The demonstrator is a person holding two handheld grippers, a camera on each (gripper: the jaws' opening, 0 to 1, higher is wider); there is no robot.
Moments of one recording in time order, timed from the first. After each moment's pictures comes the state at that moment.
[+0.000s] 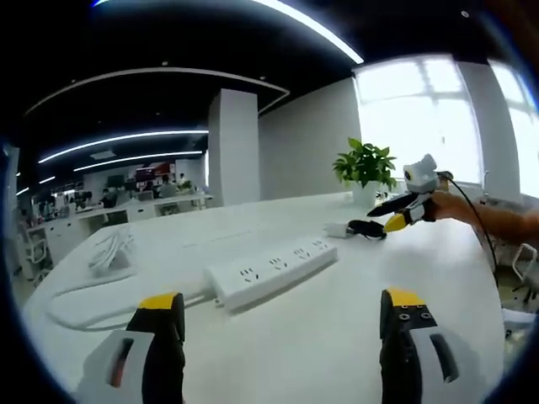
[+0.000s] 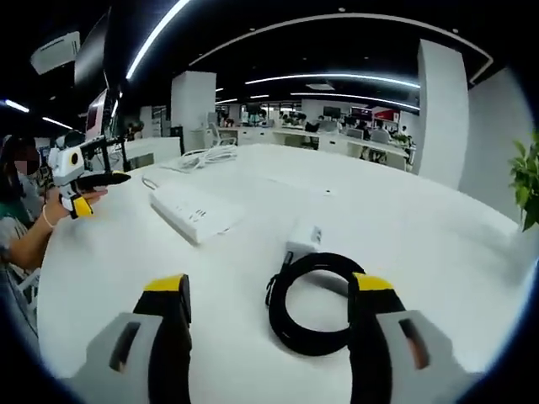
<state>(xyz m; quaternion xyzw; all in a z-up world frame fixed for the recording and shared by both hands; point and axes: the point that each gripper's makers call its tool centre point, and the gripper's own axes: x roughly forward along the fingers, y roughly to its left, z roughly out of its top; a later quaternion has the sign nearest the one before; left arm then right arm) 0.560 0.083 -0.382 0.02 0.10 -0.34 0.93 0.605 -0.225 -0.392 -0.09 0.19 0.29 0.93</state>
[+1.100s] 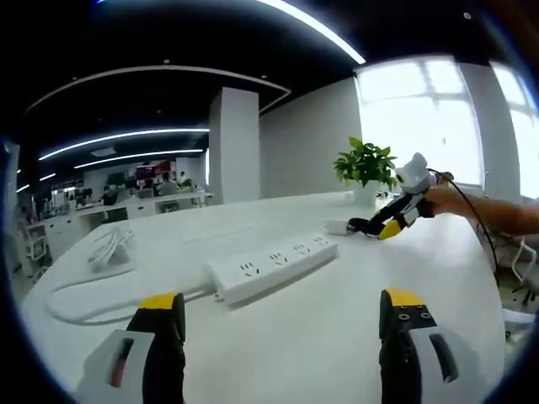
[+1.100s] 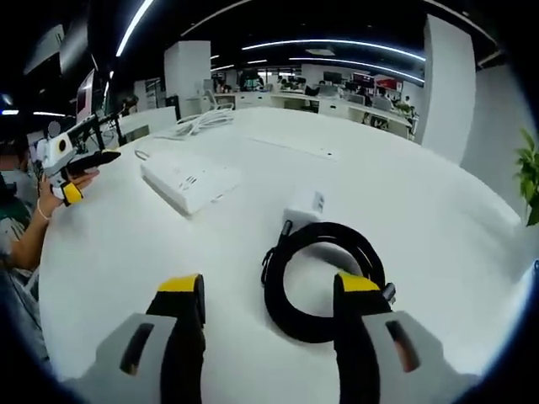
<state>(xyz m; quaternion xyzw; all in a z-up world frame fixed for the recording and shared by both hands) 0.558 0.085 -0.389 0.02 0.11 -0.34 0.93 0.599 -0.226 -0.420 -0.12 0.29 0.28 0.91</state>
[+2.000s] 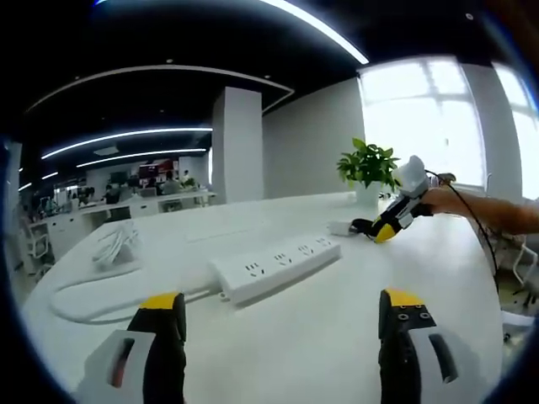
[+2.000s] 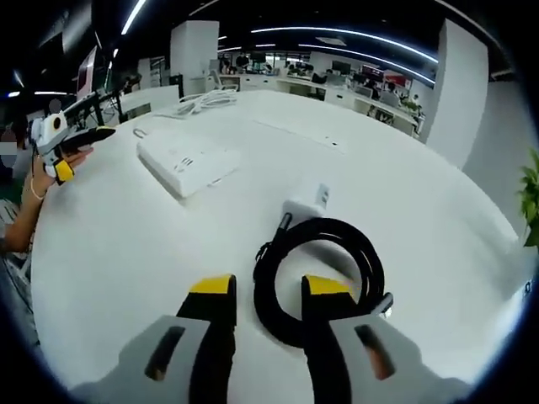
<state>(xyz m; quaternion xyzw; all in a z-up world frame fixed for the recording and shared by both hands) 0.561 0.093 -0.383 0.02 0.11 -0.33 0.94 0.607 -0.229 -0.428 -0.16 0.31 0.28 0.89</state>
